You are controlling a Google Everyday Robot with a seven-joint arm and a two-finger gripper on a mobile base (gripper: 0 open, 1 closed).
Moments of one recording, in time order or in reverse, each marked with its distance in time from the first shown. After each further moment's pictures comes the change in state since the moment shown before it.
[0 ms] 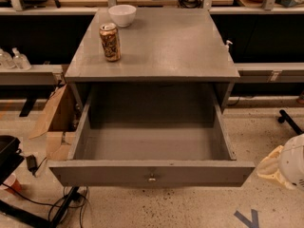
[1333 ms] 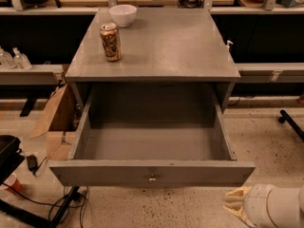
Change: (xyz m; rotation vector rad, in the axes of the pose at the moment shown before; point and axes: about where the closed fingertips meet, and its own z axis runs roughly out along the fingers) arm 0.005 0.073 0.142 -0.088 -0.265 -0.001
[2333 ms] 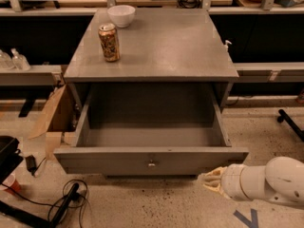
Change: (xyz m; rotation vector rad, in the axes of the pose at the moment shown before) arm -0.025 -0.050 0.093 -0.027 -0.147 -0.117
